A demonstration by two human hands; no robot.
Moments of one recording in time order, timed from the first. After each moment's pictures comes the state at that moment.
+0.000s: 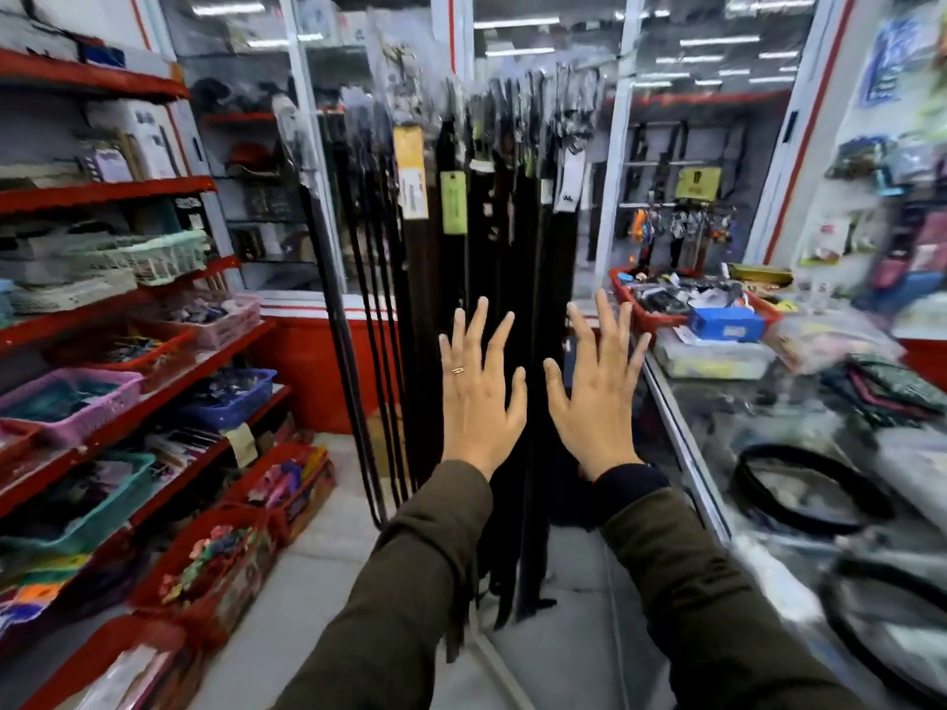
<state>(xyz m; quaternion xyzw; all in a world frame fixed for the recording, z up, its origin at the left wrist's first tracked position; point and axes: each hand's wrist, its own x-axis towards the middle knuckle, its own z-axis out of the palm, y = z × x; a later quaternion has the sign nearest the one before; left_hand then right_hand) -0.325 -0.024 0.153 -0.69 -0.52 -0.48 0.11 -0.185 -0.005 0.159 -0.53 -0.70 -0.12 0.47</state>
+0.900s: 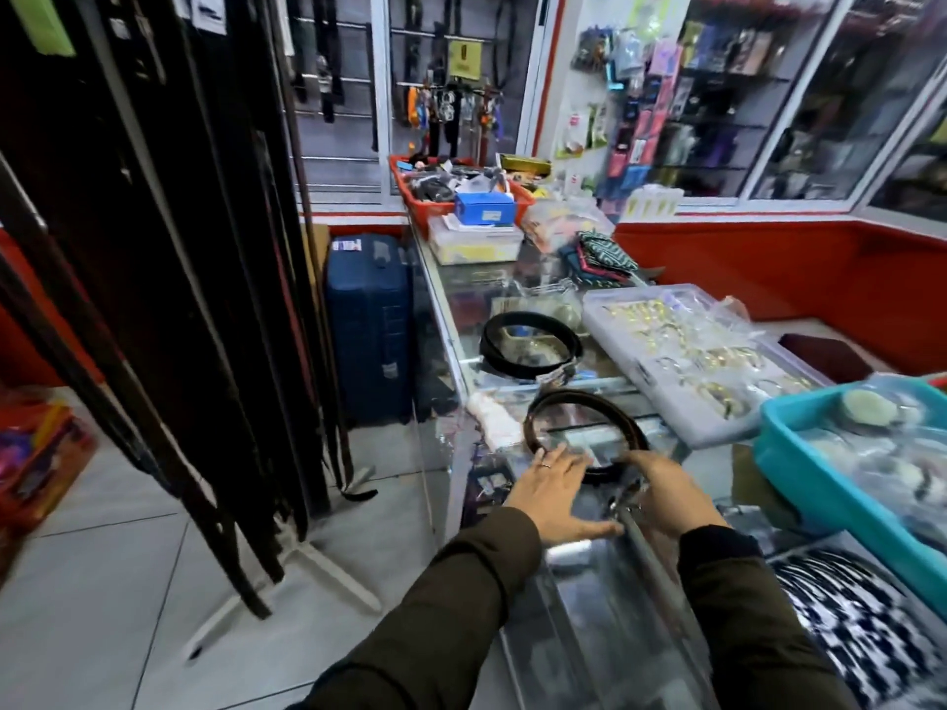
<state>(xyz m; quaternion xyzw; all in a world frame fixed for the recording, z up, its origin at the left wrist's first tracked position) 0.023 -0.141 -0.021 -0.92 -0.32 -0.05 -0.22 0.204 -0.206 0.008 -0.79 -0.58 0.16 0.13</state>
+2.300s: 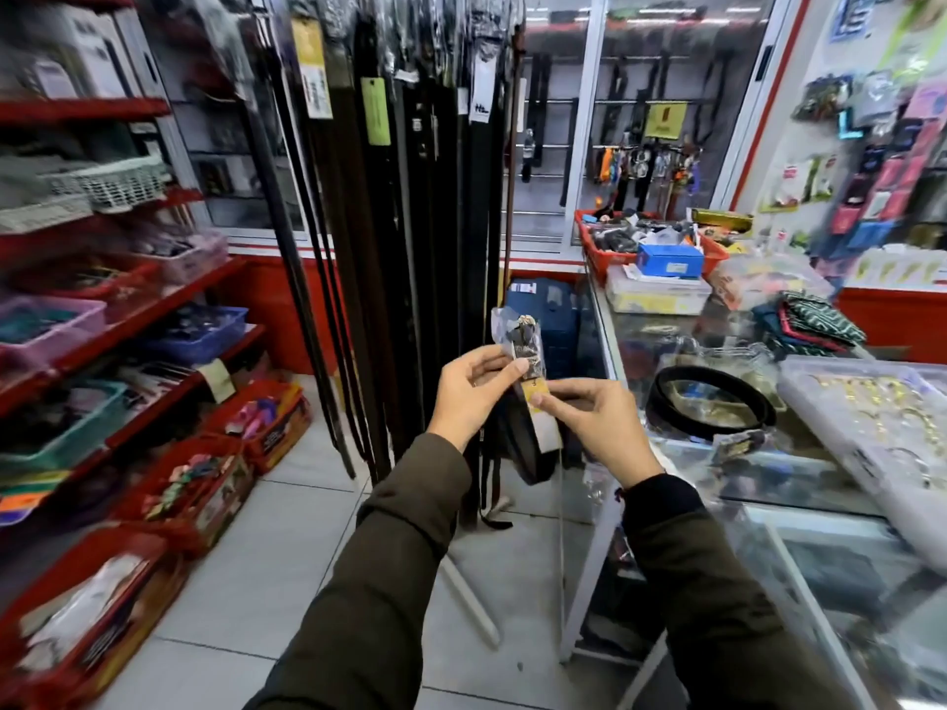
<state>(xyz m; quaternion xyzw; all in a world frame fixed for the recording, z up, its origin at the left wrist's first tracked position) -0.219 -0.090 0.092 -0.49 -0.46 -0.60 -0.43 -0.040 -0.098 0.087 -0.43 -0.68 0.36 0.48</state>
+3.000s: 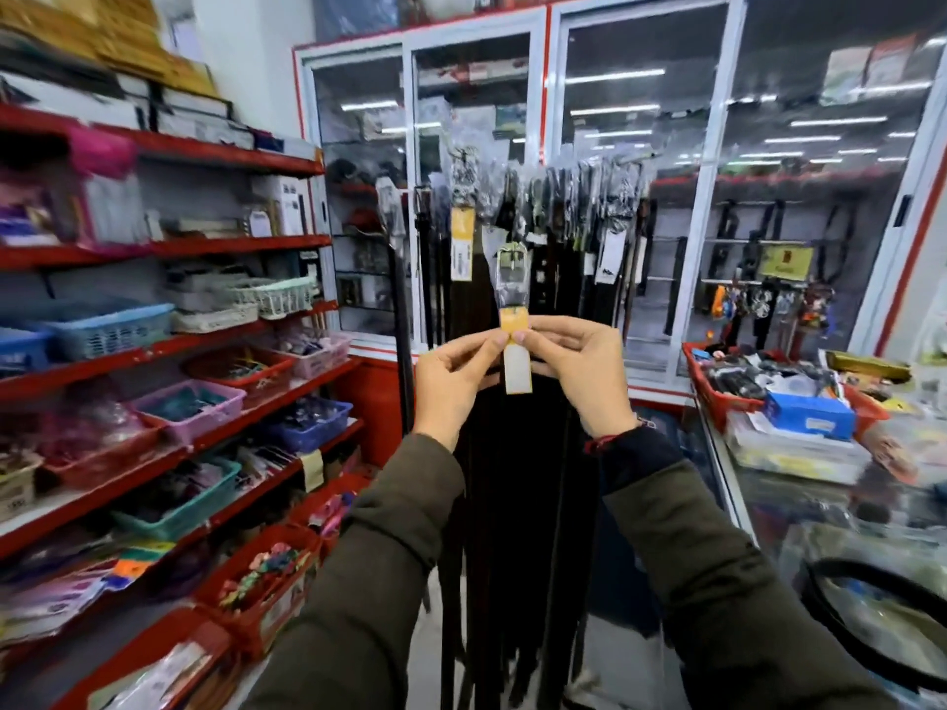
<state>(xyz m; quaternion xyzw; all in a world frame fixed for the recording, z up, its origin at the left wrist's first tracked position) -0.355 -0.056 0.252 -0.49 -0.37 -0.74 -0.27 -0.212 -0.011 0.278 -0.23 -0.64 0.44 0.59</state>
